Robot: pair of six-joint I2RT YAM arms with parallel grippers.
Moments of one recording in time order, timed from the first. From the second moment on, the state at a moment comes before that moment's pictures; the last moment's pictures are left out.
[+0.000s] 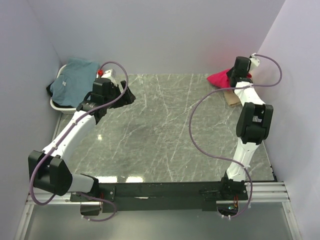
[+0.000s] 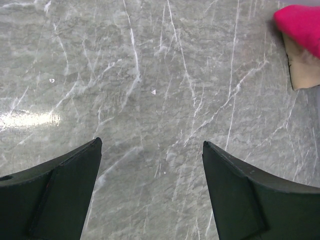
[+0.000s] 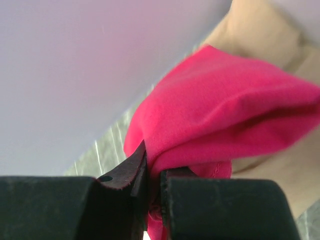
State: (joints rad) left arm -0.31 1.35 1.16 -0.33 0.07 -0.52; right arm -0.13 2.05 1.69 -0.06 0.24 0.61
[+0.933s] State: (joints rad) left arm -0.31 1.39 1.16 -0.31 0.12 -0.52; right arm -0.14 2.10 1.64 -0.04 0.55 0.55
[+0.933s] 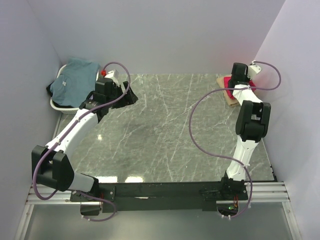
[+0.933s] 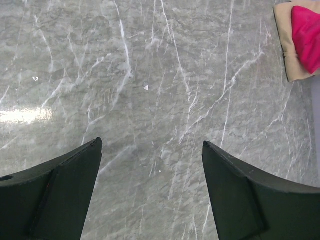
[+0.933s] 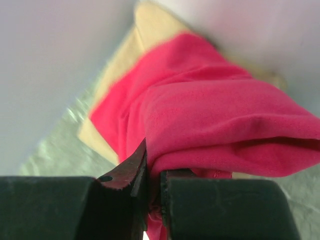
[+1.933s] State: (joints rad) left arm -0.31 1.32 1.14 -0.30 0.12 -0.53; right arm 0.28 1.51 1.18 -0.07 0.35 0.52
